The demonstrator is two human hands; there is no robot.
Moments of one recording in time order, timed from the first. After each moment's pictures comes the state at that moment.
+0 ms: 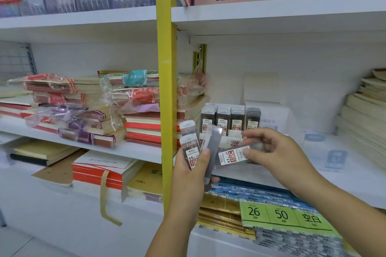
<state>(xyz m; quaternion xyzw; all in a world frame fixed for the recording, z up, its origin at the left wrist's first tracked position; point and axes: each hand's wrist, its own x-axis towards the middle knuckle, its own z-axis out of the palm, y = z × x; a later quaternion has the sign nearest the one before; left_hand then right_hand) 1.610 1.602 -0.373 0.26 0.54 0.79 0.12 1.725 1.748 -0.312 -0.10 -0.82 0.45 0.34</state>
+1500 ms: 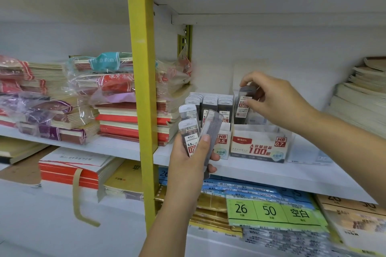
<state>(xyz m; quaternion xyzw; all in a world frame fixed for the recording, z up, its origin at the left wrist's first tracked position) 1.609 1.638 -0.368 0.30 0.54 0.78 0.13 1.693 1.825 -0.243 -0.08 -0.93 0.04 0.36</state>
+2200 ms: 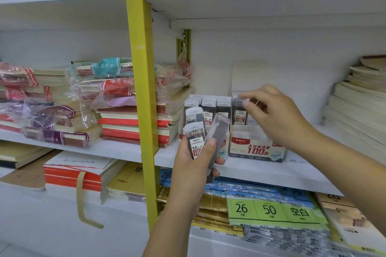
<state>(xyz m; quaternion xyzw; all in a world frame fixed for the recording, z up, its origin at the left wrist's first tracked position) 1.615 1.637 -0.366 0.32 0.53 0.76 0.17 1.707 1.799 -0.265 -0.14 -0.91 0.11 0.38</state>
